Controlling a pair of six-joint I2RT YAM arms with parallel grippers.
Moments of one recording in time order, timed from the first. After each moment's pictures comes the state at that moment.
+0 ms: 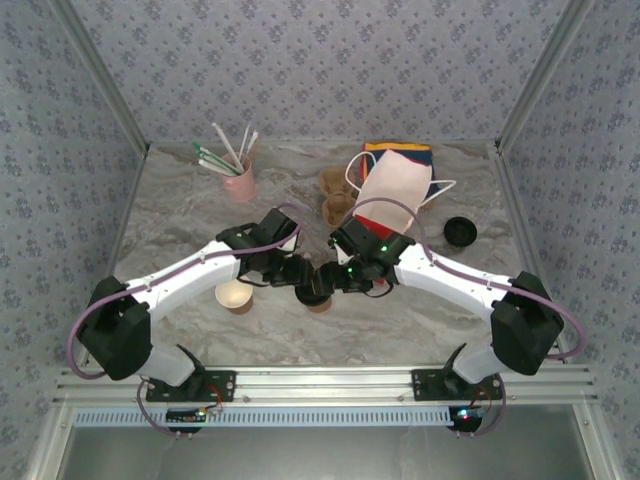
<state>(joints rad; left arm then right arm) -0.75 1.44 1.03 -0.71 0.27 -0.68 0.84 1.47 1.06 -0.68 -0.26 0.64</state>
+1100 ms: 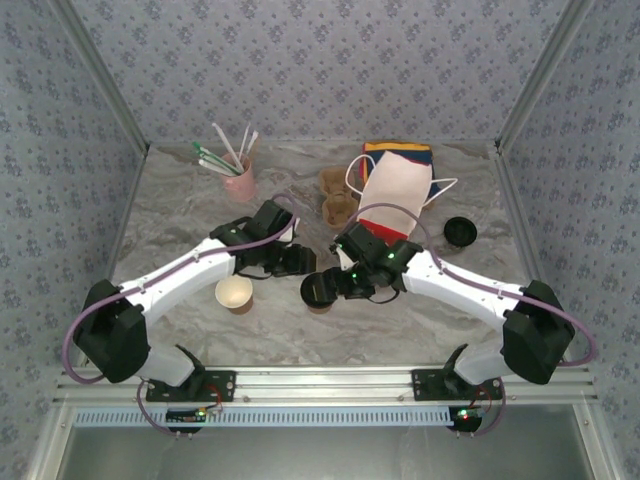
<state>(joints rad) -0.72 1.43 1.06 -0.64 0.30 -0.68 0.85 1.40 1.00 -0.66 -0.31 0.66</state>
